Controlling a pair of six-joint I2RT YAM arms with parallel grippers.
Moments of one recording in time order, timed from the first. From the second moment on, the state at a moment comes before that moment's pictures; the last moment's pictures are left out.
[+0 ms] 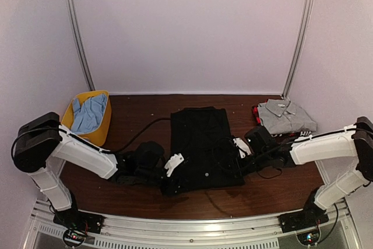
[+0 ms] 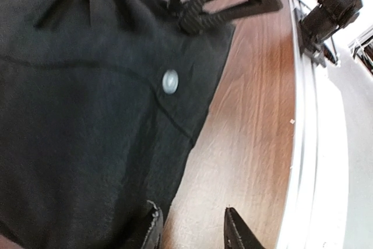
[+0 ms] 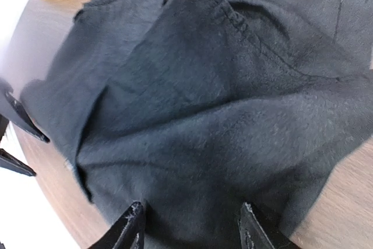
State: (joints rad) left arm -1.06 1.71 0.68 0.36 0.37 -0.20; right arm 0.77 1.43 0.61 -0.07 -0.22 0.44
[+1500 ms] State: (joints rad) left arm -1.08 1.27 0.61 0.15 -0.18 -0.11; right arm 1.12 1.38 0.68 -0.32 0.17 0.34
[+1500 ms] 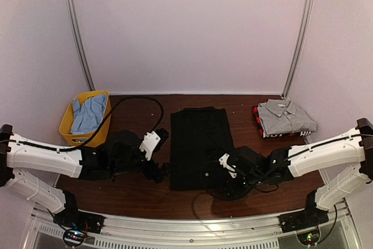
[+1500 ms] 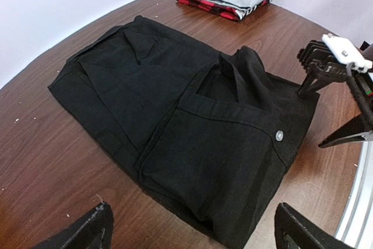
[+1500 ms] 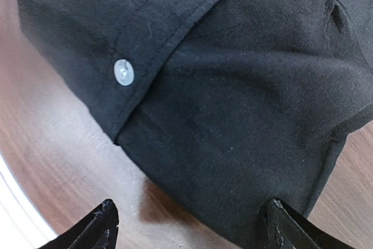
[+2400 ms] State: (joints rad) left arm -1.12 1.20 0.59 0.15 0.10 -0.05; right arm 1.27 1.55 0.73 -0.40 0.38 0.40
